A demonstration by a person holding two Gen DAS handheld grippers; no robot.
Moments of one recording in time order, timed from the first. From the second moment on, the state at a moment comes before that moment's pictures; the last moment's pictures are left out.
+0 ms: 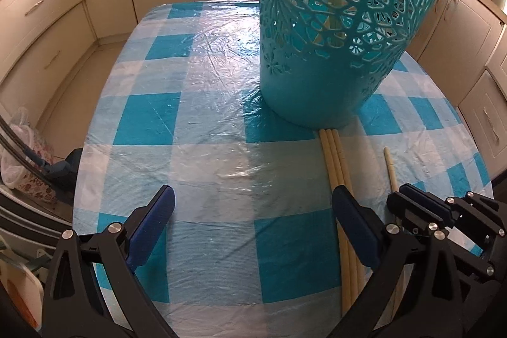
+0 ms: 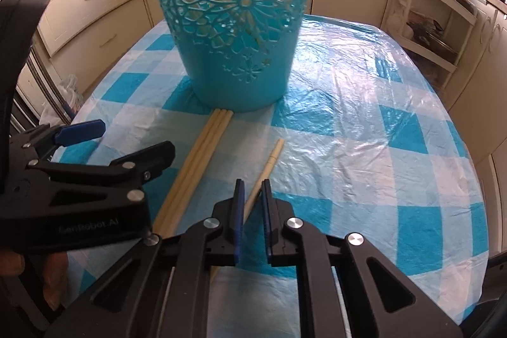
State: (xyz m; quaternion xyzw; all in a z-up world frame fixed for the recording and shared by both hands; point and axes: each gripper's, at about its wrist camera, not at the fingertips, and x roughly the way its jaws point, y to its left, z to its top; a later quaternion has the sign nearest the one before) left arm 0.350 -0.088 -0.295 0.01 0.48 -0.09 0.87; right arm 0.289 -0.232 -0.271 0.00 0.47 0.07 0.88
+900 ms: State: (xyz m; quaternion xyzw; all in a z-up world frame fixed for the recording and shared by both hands) left arm 0.355 -0.110 -0.289 0.02 0.48 -0.12 0.87; right arm 0.287 -0.251 -0.272 0.06 0.45 0.09 0.89
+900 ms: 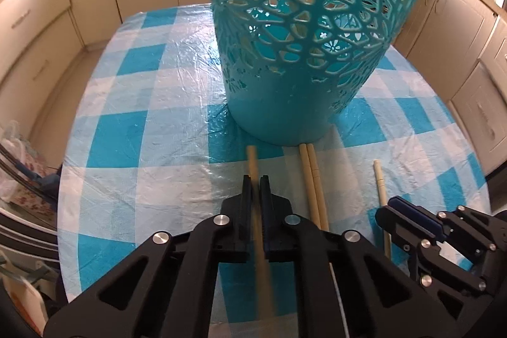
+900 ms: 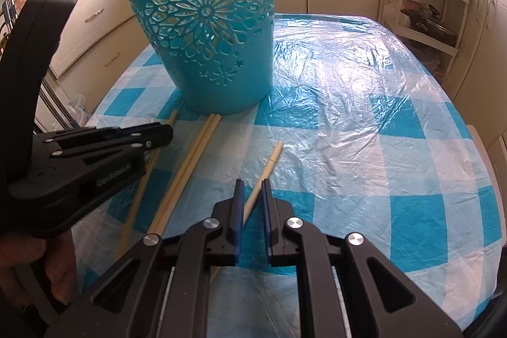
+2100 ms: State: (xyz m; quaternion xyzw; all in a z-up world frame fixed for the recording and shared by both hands) left arm 0.415 -0.091 -0.061 -0.16 0.13 -0.17 0.96; right arm 0.287 -0.254 -0.274 0.09 0.44 0.10 0.89
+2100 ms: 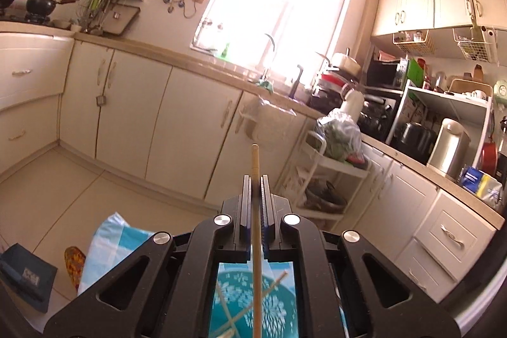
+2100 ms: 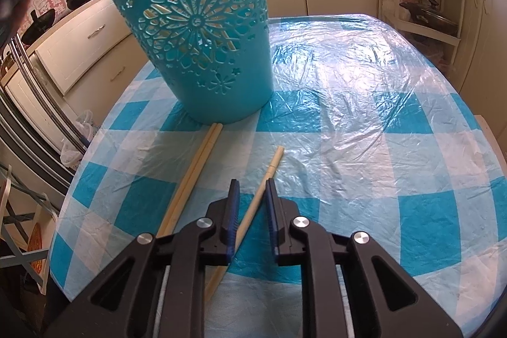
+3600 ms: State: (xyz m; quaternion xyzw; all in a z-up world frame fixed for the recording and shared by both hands) left arm 0.326 -0.022 -0.199 -0.06 0.30 -0.05 0.95; right arm 0.285 -0.258 -0.259 0.08 0.47 0.12 0.87
